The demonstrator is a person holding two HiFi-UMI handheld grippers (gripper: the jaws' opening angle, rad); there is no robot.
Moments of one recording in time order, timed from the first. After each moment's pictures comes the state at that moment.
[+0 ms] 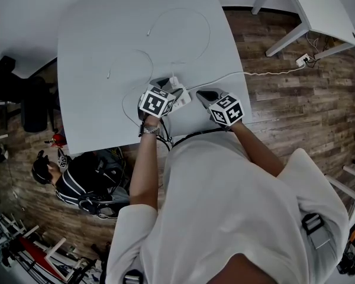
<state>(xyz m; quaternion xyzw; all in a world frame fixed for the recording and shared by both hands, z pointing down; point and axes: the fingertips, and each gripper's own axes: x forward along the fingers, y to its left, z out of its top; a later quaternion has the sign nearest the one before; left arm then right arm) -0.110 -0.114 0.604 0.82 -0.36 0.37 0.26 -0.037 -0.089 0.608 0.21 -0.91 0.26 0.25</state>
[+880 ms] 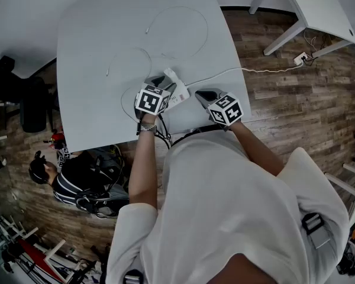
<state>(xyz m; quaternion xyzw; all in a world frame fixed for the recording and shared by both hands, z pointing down) -0.127 -0.112 0.597 0.81 -0.40 0.35 0.25 -0.035 -0.069 0.605 0.21 -0.91 0.26 0.25</state>
